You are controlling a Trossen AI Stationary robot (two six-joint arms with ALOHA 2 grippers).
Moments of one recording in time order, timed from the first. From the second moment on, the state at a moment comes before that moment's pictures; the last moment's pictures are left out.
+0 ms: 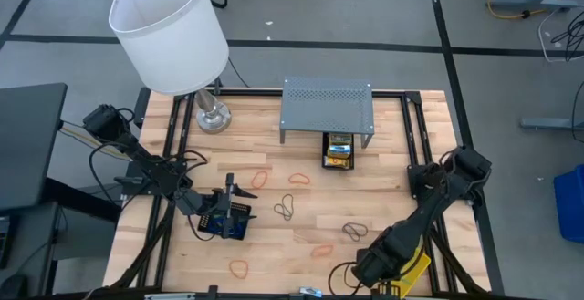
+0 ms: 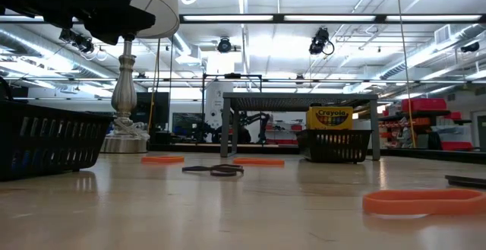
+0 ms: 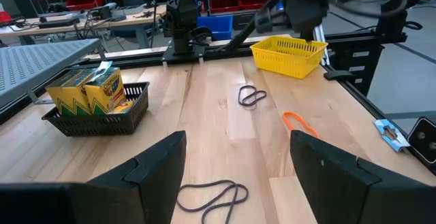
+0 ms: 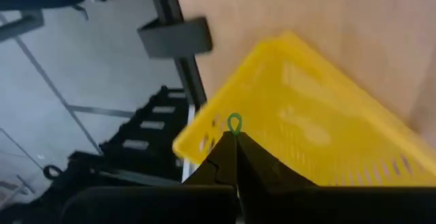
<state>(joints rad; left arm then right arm) -0.69 1.30 0.36 0.74 -0.71 -0.02 0.80 1.80 1.29 -0.93 -0.49 0.98</state>
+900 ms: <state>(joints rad) -0.69 1.30 0.36 0.74 -0.75 -0.01 0.78 1.80 1.07 -0.67 0.23 0.84</state>
